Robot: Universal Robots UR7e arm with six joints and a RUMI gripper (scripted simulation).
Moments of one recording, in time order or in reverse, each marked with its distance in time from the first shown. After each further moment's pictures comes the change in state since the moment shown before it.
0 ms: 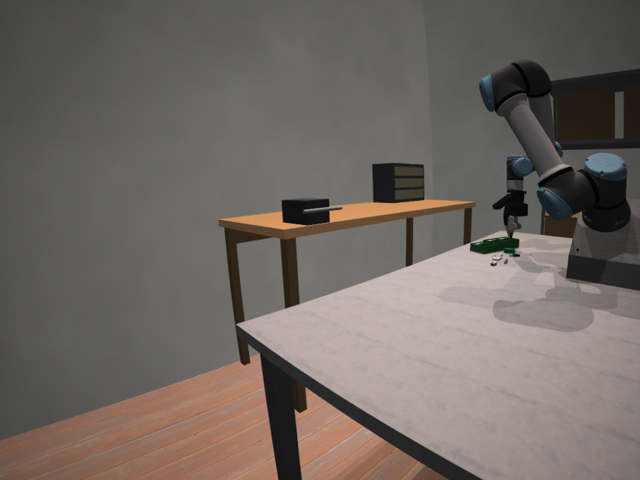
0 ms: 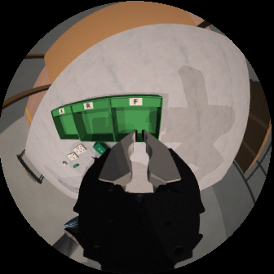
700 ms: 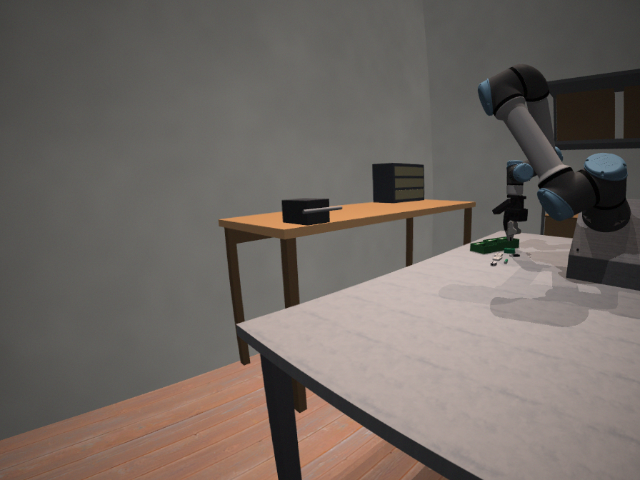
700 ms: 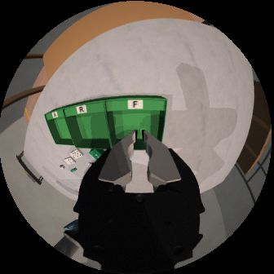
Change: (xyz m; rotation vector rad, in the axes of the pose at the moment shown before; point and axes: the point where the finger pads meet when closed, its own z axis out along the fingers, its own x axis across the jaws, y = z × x) arm 0.000 0.000 0.023 0.000 0.000 0.000
